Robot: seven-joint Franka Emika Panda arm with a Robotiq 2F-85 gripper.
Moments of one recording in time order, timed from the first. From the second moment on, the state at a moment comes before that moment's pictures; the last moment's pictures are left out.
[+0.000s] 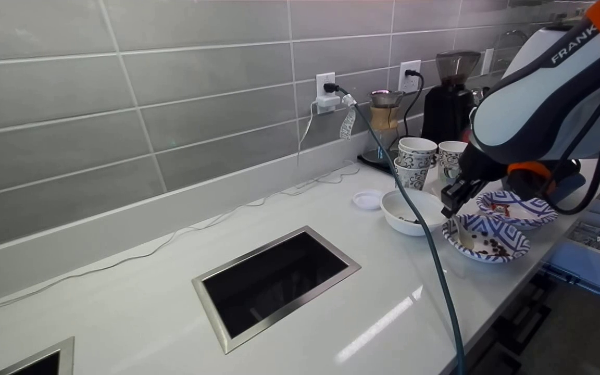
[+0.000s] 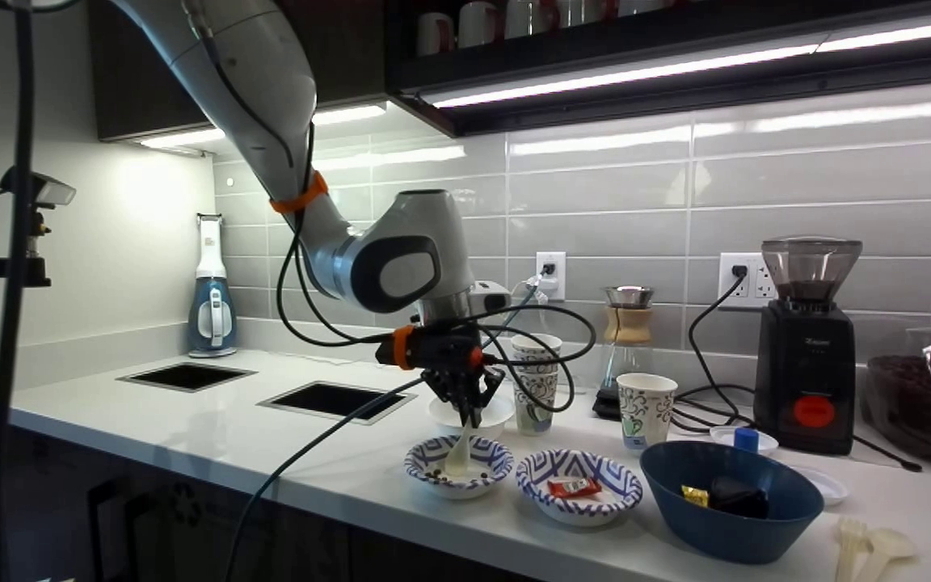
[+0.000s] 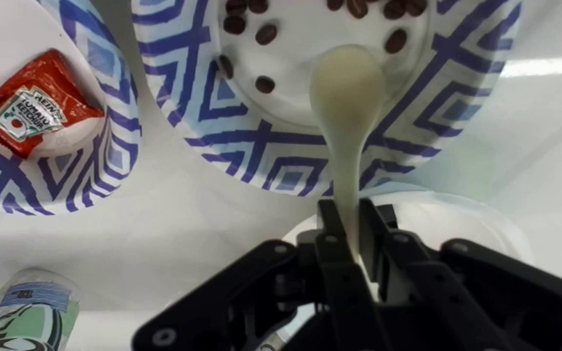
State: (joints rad) arm 0.03 0.20 0.17 -2.30 0.06 2.83 -0.42
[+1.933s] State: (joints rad) arm 0.03 0.13 0.12 -2.35 0.05 2.74 -0.40
